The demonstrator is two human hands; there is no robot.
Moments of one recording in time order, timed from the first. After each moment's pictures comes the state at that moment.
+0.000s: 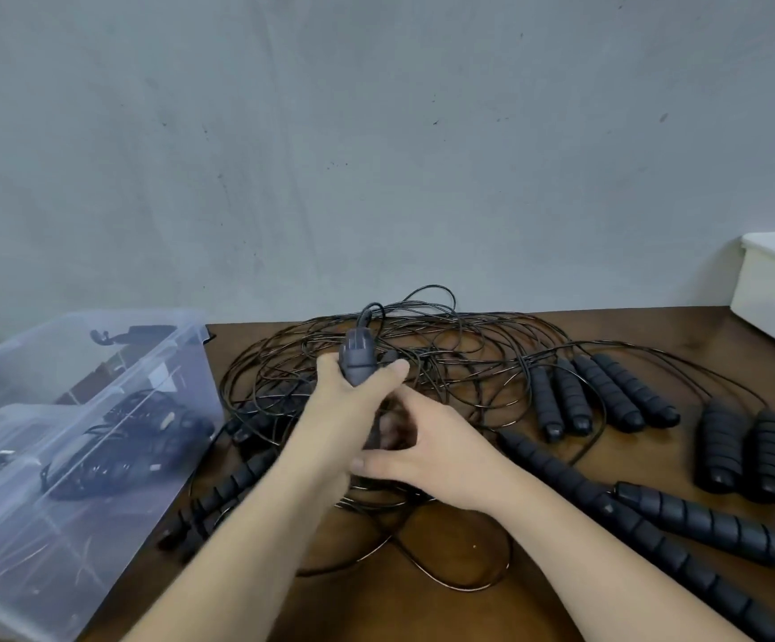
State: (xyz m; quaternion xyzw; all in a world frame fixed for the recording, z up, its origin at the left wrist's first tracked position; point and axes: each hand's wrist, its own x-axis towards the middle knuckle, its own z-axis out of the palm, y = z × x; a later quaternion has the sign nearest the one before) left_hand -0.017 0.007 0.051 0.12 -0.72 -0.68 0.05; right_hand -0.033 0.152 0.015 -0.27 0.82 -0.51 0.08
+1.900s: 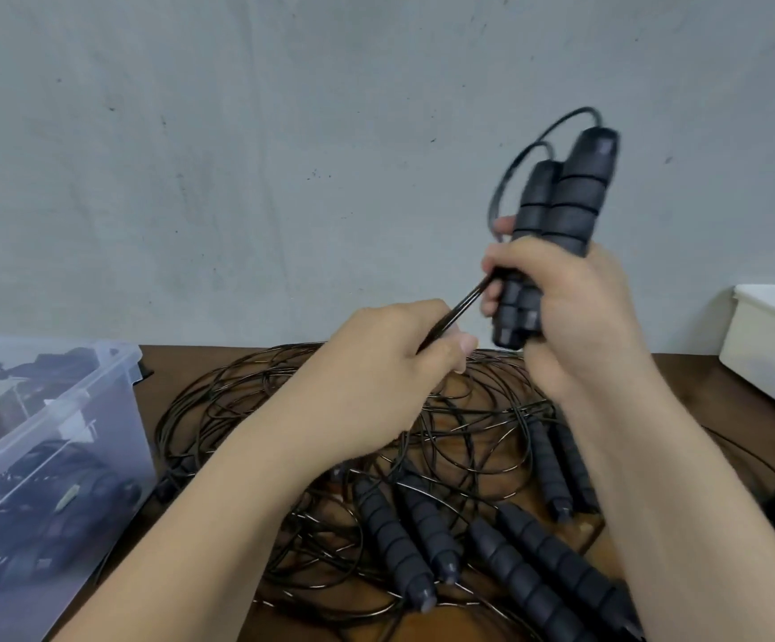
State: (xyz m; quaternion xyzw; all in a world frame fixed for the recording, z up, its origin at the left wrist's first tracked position) left_hand -0.069 0.017 0.139 -0.22 -0.90 -0.37 0.08; right_hand -0.114 0.191 0.152 -0.11 0.55 -0.82 -0.16
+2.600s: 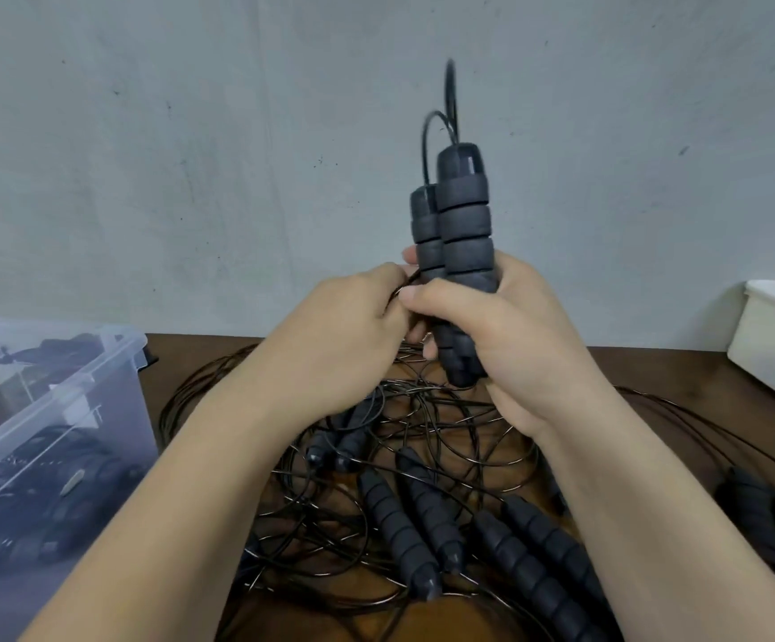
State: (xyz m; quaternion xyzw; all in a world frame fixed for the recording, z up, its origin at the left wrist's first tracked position) left_hand -0.090 -0.006 0.143 -0.15 -0.92 -0.31 0.17; right_hand -0.093 0.159 0.137 -0.18 0.67 -0.72 -0.05
